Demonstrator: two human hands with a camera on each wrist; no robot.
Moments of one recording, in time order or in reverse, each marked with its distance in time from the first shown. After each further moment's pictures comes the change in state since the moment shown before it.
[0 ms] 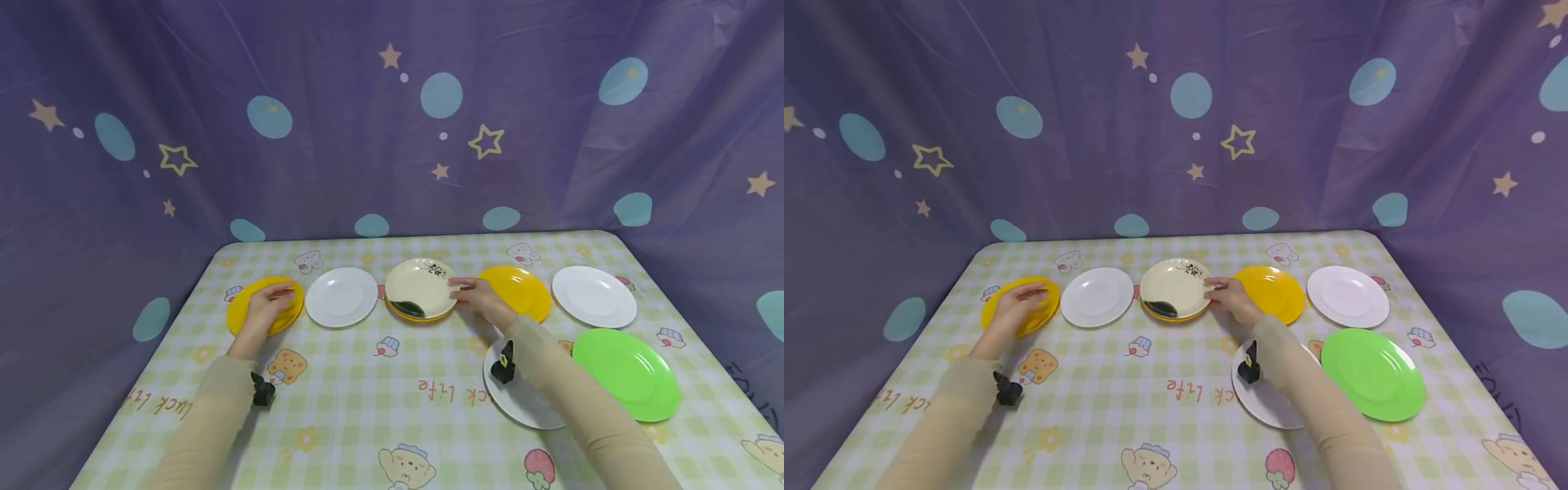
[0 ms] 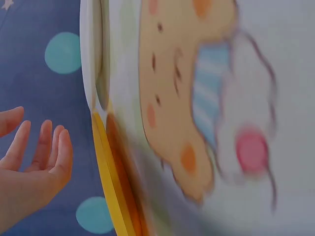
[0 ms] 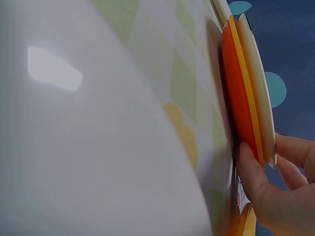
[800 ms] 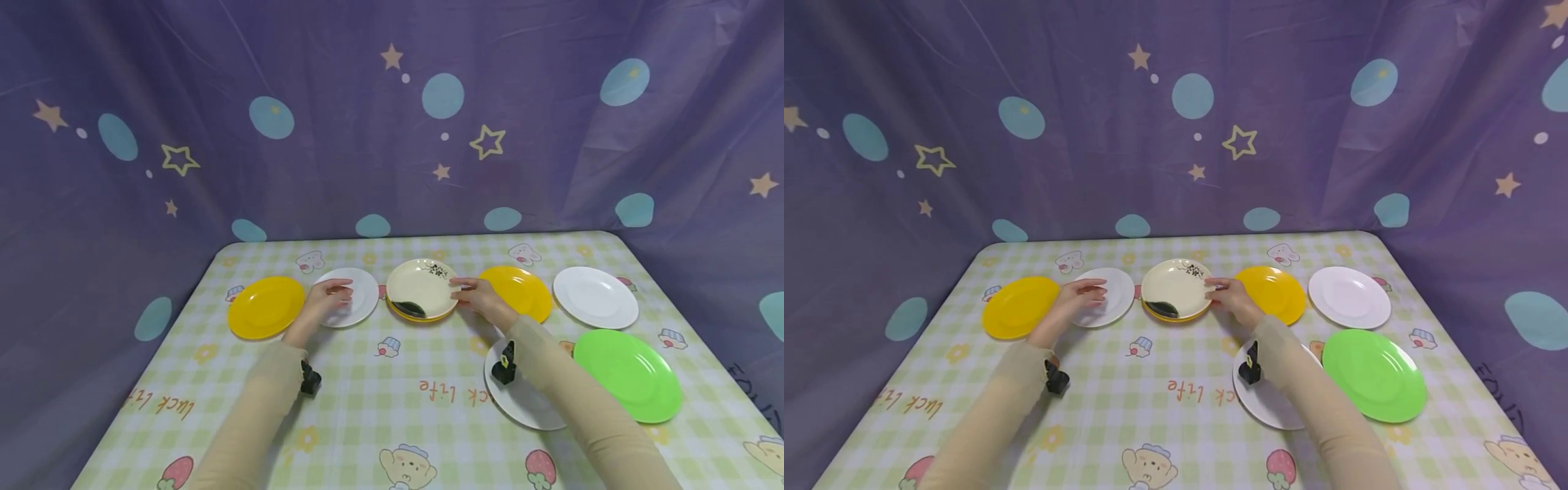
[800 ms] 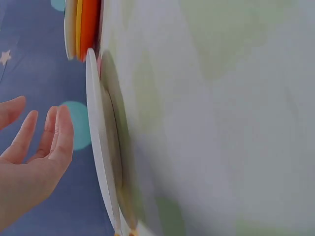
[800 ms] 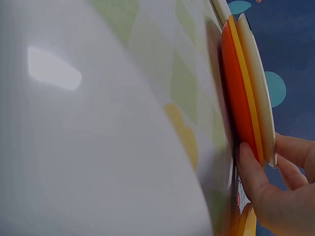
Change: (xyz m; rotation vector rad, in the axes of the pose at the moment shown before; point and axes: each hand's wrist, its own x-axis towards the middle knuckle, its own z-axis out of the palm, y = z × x) left_hand -0.044 0.087 0.067 -0.187 -0.281 0.094; right_hand -0.003 -0.002 0.001 0.014 -0.011 -0.003
